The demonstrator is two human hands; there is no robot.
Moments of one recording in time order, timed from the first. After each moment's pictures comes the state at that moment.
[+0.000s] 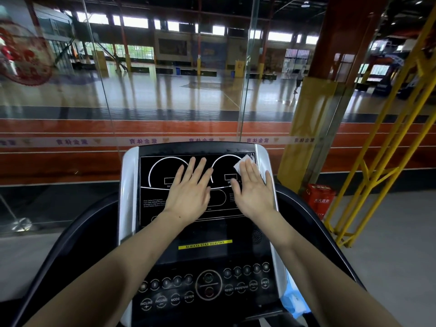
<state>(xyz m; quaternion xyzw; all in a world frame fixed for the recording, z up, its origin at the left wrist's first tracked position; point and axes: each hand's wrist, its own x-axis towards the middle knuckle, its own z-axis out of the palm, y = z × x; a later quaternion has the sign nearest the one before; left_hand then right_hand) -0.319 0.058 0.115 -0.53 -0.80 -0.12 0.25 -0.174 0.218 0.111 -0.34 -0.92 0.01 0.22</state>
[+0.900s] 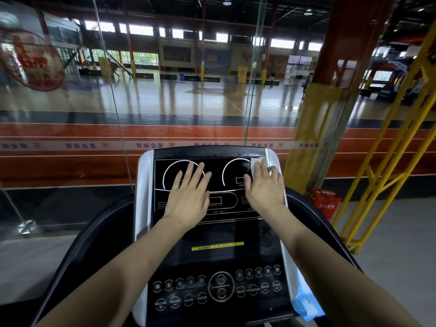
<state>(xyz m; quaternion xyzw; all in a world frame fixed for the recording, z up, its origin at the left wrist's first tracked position) -0.330 0.024 0.117 -0.51 -0.81 -0.14 0.24 -0.189 0.217 0.132 -0.39 -0.89 -0.07 0.22</state>
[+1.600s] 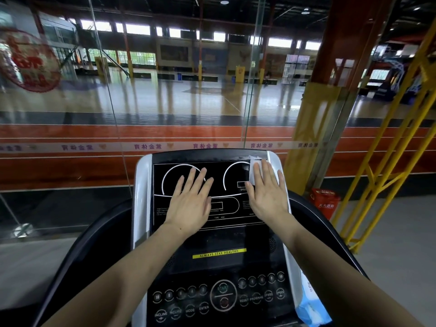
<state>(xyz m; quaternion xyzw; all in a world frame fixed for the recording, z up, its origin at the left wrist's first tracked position) -0.342 0.032 0.108 -0.53 -0.81 -0.13 0.23 -0.186 0.238 0.110 -0.33 -0.91 -0.09 0.24</state>
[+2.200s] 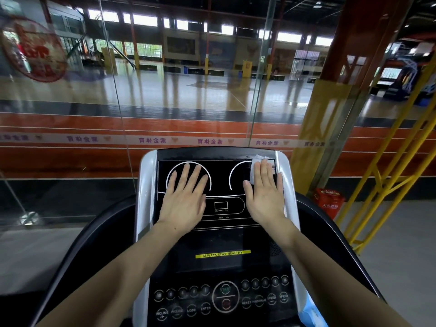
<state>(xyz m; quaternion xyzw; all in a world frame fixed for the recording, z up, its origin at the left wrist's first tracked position) -0.363 0.020 0.103 -0.50 -0.82 -0.10 0.27 -0.210 0.226 0.098 -0.32 -0.90 0.00 0.31</state>
